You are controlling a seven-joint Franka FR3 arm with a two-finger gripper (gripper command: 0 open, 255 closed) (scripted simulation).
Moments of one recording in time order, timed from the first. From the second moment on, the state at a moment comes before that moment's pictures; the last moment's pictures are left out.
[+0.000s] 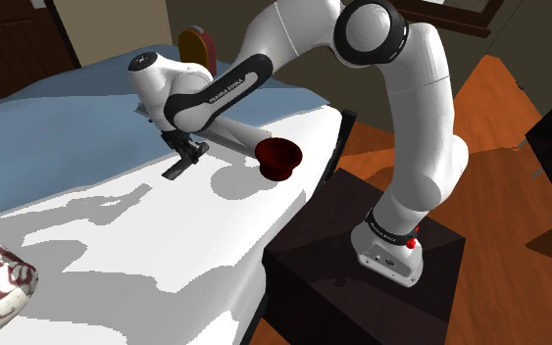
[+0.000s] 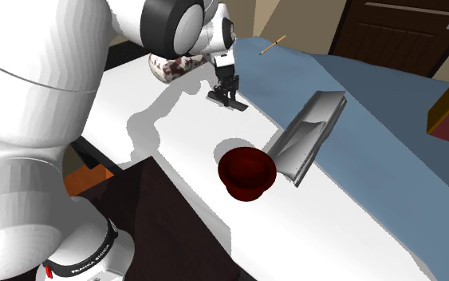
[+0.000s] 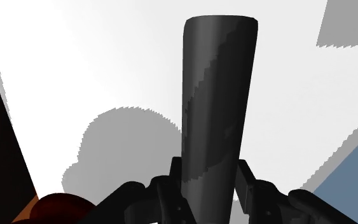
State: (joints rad) arm -0.10 0.66 0.61 -1.67 -0.66 2.05 2.13
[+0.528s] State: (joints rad) arm -0.11 0.60 0.64 -1.65 -0.61 1.98 2.10
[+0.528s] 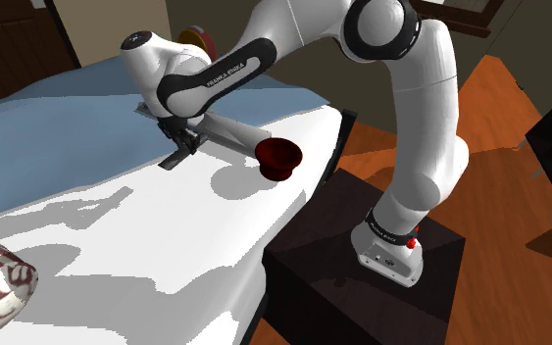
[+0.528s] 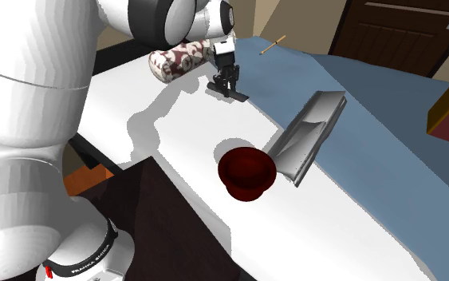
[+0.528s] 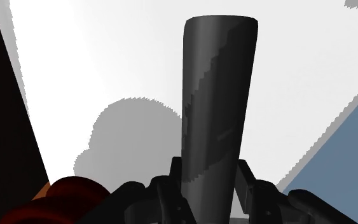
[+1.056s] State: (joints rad) arm -0.28 0.41 0.67 -1.93 -0.56 2.12 2.03
